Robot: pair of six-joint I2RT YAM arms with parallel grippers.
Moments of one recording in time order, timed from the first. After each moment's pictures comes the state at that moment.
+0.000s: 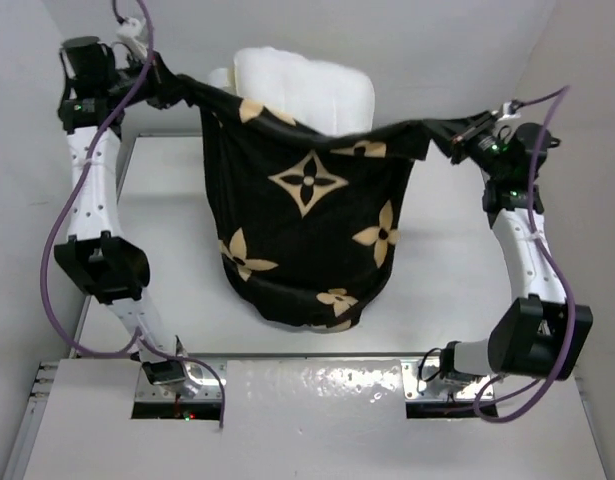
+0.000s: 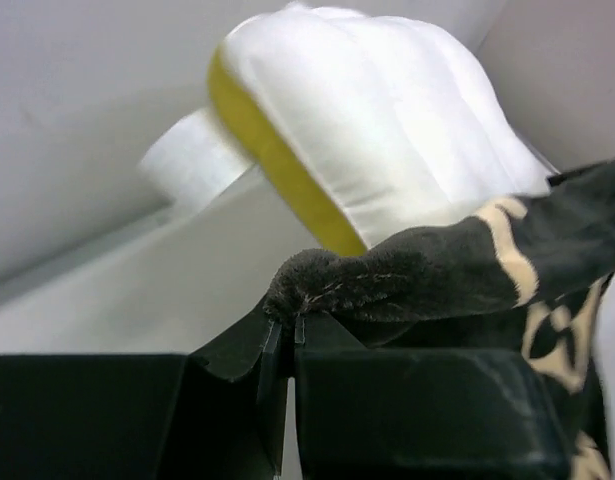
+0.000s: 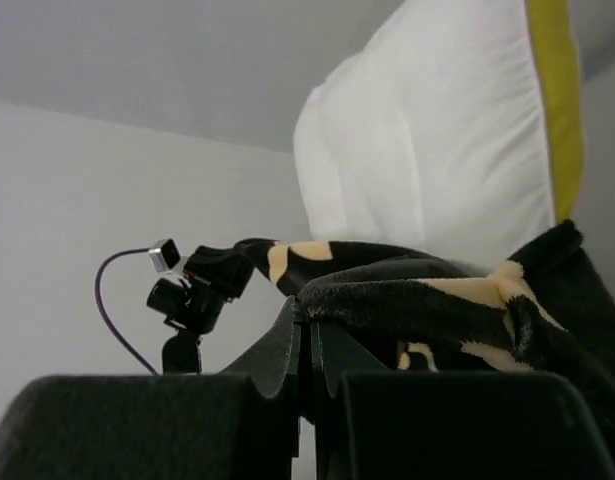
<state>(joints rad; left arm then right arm) 0.22 1.81 2.17 -0.57 0.87 0.07 -0.20 1.33 1.17 0.32 -0.73 1.36</state>
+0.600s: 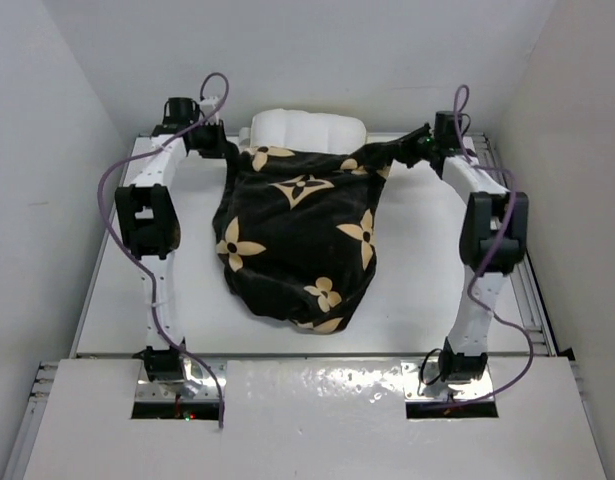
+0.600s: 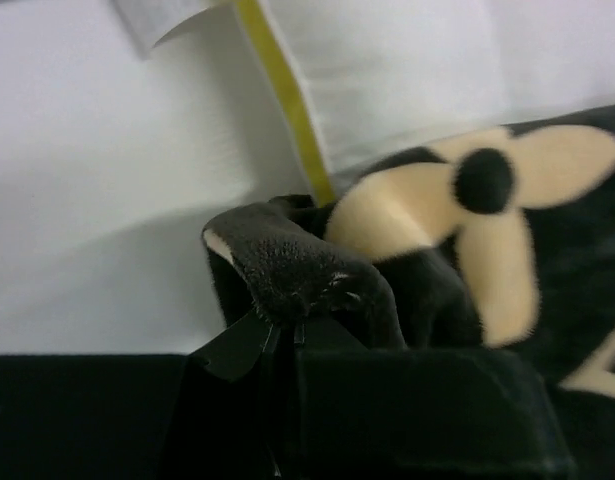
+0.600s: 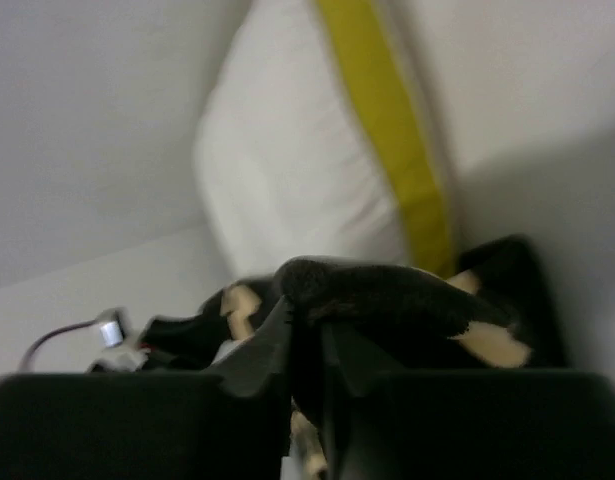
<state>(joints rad) 0.05 2.34 2.16 -0.61 0.54 0.12 -0.03 2.05 1.55 -0.02 -0.46 1.19</state>
